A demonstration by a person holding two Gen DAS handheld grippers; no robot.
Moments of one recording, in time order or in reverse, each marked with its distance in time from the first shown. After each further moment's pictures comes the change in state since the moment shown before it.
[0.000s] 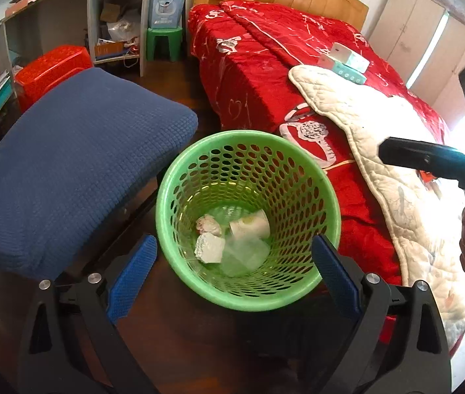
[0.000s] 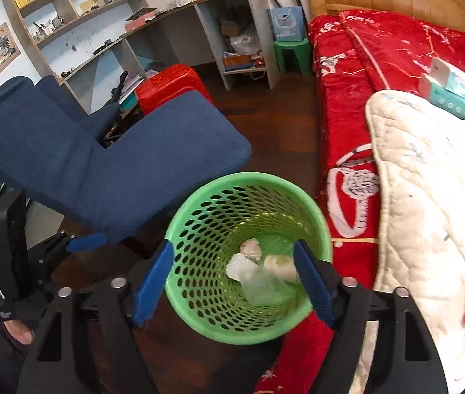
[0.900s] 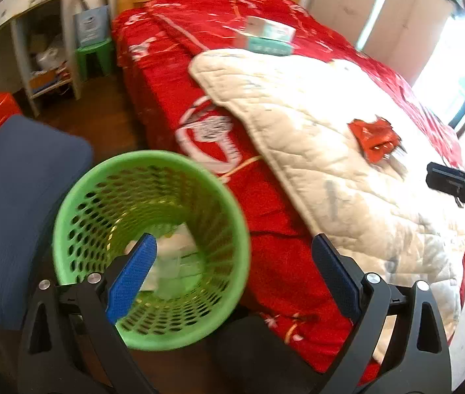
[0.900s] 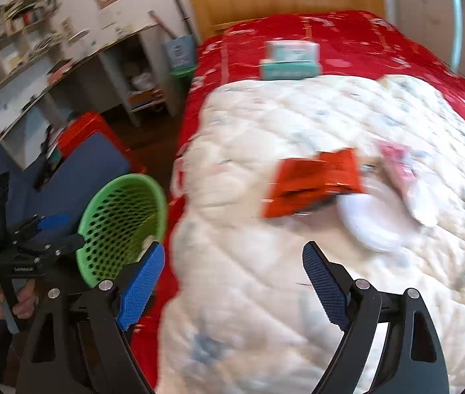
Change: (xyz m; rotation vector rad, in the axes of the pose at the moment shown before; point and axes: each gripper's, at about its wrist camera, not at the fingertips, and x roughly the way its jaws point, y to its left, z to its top) left arm 0.041 -0.142 0.023 0.230 0.049 -0.137; right arm -0.145 -0.158 -0.121 0.280 -0.145 -0.306
